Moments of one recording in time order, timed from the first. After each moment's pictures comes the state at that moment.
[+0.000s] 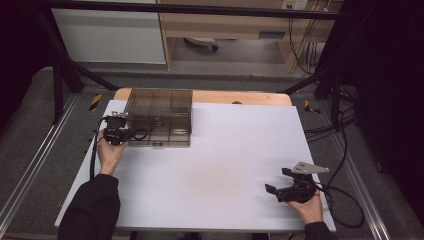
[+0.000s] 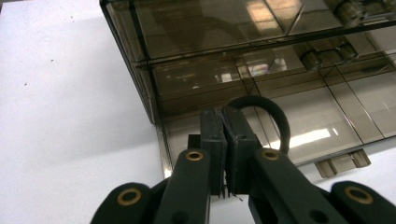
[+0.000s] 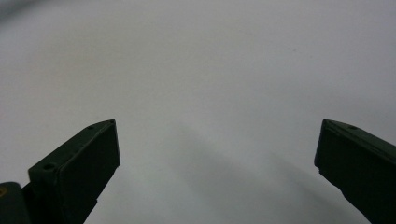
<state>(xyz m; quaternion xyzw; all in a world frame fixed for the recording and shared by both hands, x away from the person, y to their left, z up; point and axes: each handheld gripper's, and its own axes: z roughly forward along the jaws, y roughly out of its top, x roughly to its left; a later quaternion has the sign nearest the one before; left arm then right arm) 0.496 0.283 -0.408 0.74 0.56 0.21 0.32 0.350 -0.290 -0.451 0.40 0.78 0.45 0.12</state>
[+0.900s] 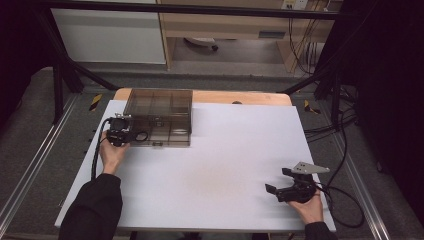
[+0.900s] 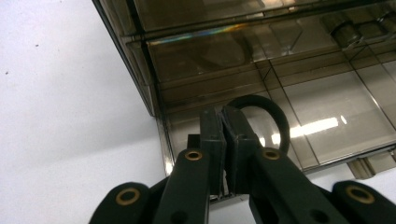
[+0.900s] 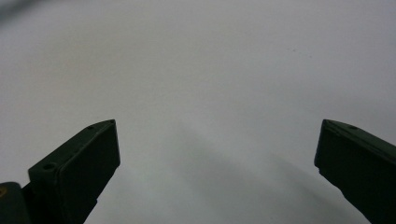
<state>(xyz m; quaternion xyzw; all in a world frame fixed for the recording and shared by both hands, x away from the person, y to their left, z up) 0.505 0.283 -0.425 0.75 0.56 0.21 0.29 0.350 -0.291 -0.451 0.41 0.78 0.46 0.12</state>
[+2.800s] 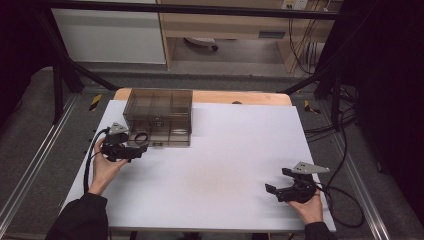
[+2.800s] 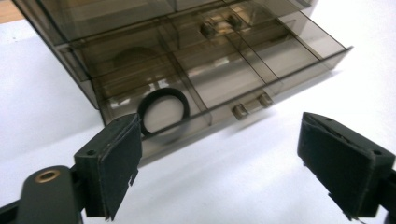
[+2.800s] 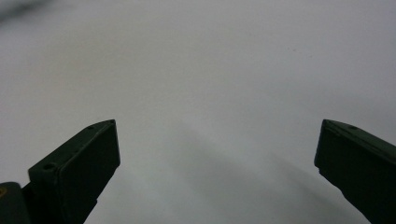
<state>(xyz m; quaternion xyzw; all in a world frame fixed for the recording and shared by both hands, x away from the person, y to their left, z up) 0.440 0.275 -0.405 0.78 0.46 0.21 0.37 0.350 -0.290 -0.451 0.41 0.78 0.46 0.12</state>
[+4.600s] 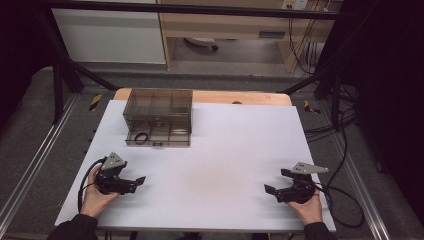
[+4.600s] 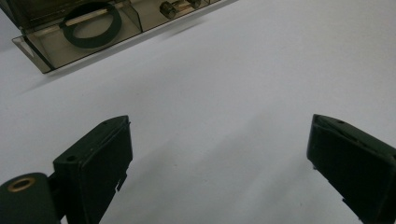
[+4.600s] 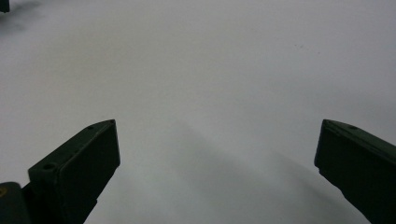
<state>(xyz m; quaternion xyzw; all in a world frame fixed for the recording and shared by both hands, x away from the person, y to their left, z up) 0.368 0.287 -0.443 0.82 0.40 0.17 0.38 0.350 -0.289 -0.452 0.41 0.78 0.46 0.11</state>
